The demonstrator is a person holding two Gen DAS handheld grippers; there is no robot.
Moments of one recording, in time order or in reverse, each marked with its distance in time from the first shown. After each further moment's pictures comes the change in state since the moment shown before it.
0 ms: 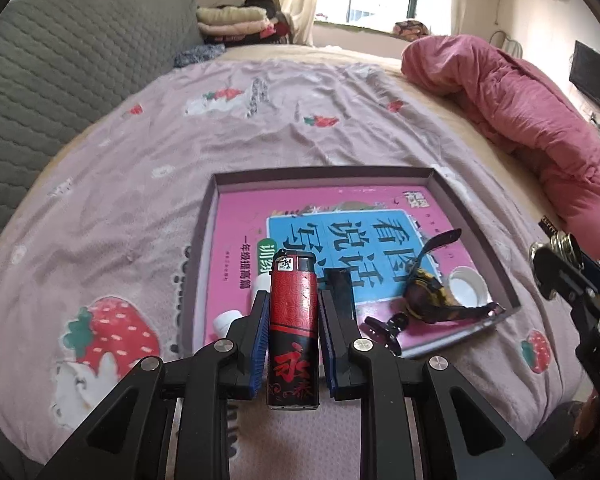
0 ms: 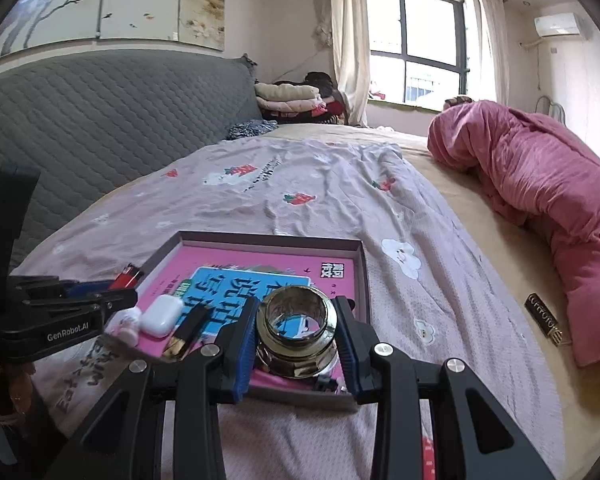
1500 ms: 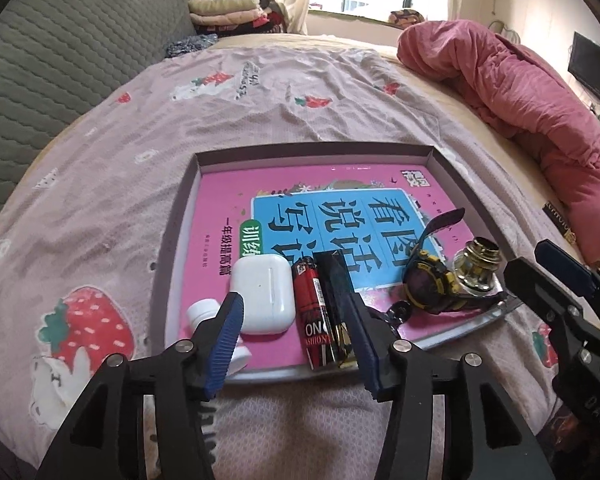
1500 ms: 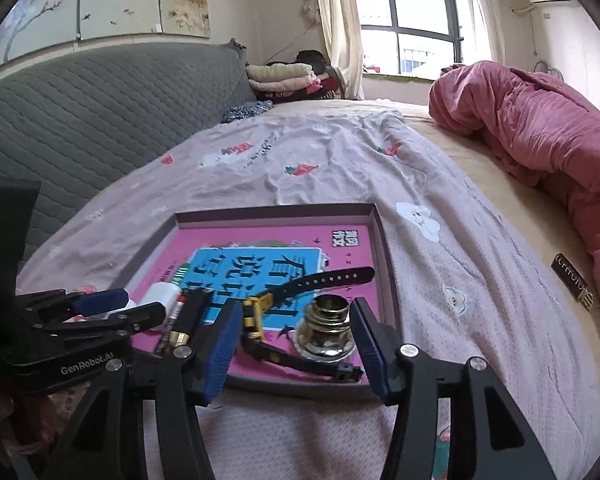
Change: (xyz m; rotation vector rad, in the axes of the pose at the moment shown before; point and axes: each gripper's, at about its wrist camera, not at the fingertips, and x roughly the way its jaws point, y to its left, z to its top) left arm 0.018 -0.011 -0.011 0.012 0.025 -0.002; right arm 0.019 0.010 -0.020 0.073 0.064 0.026
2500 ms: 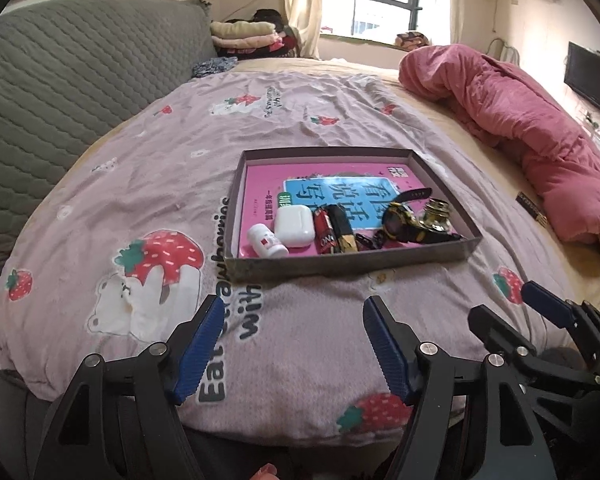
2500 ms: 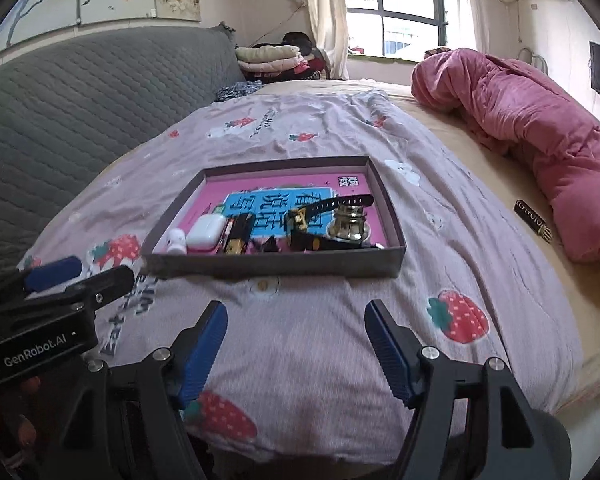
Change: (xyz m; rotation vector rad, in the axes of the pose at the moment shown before) left arm -0.118 0.010 -0.082 -0.012 -0.085 0.038; right arm -0.084 0.050 -0.058 0.014 0.088 -0.073
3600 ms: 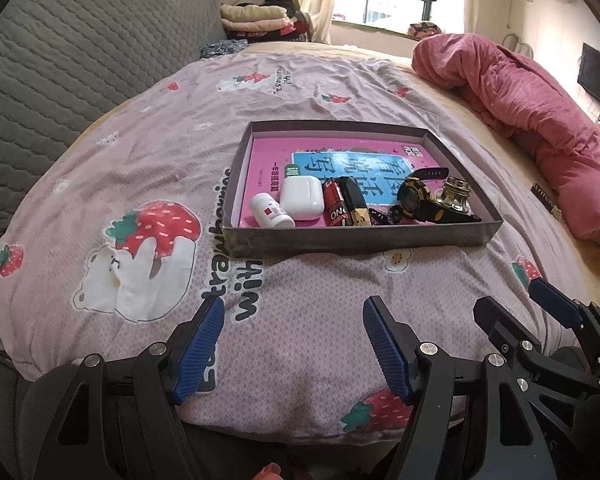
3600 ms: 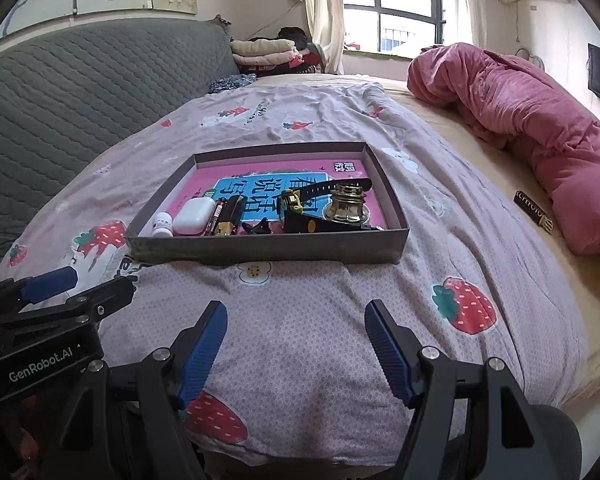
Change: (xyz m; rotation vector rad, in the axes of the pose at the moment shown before) left arm 0.030 0.002 -0.014 -0.040 0.053 0.026; right arm 0.022 0.000 -0.011 0.007 0.017 -0.024
